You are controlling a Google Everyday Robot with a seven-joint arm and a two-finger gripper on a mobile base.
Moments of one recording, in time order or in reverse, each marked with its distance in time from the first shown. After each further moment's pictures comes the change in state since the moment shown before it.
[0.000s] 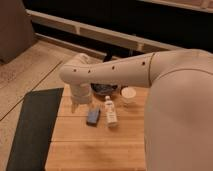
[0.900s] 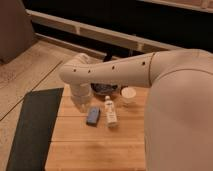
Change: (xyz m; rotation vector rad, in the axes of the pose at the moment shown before) arm 0.000 0.000 -0.001 0.000 -0.002 0.000
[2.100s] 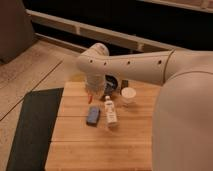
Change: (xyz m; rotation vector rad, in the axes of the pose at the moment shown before) arm -0.064 -0.067 -0.020 0.018 -0.124 0.073
